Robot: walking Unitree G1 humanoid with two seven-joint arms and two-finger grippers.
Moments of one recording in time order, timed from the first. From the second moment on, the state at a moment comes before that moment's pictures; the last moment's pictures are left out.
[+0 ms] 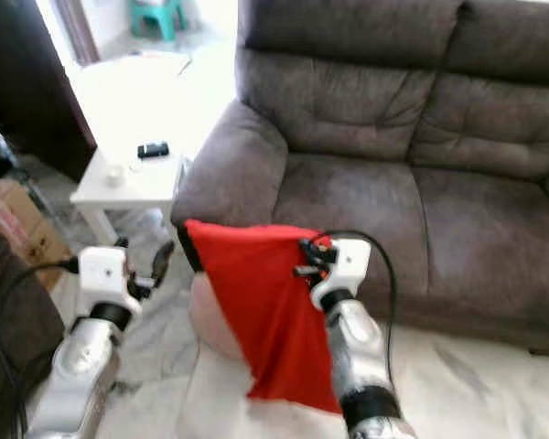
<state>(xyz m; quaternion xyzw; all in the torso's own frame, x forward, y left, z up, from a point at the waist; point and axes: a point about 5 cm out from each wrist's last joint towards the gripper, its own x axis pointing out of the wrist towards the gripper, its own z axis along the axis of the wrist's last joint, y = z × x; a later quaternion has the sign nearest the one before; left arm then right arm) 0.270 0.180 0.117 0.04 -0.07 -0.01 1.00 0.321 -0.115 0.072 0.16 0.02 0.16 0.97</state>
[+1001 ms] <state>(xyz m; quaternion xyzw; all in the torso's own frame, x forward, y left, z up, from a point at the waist) 0.244 0.185 0.116 0.06 0.05 -0.26 0.96 0.313 -0.146 0.087 0.04 0.05 0.41 0.91</state>
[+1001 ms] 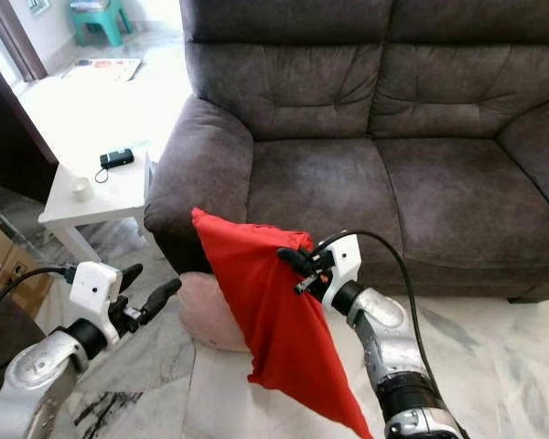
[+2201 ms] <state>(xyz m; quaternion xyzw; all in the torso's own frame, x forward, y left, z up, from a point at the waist) 0.199 0.195 0.112 0.11 0.17 -0.38 0.90 0.273 -0.165 0.095 0.03 0.11 0.61 0.78</state>
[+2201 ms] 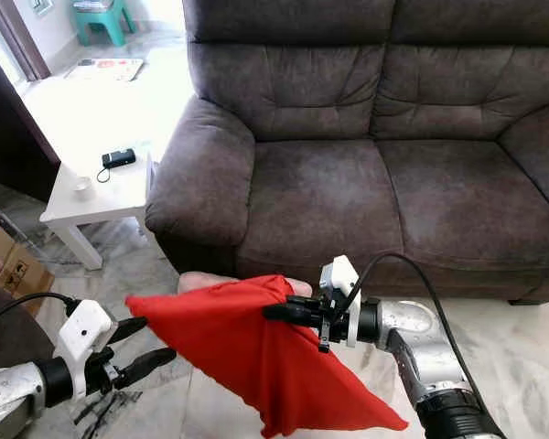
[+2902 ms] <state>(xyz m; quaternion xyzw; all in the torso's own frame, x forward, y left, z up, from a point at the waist) 0.174 0.222 0.101 0.24 0.20 -0.41 0.86 0.254 -0.175 0.105 0.00 0.10 0.70 0.71</state>
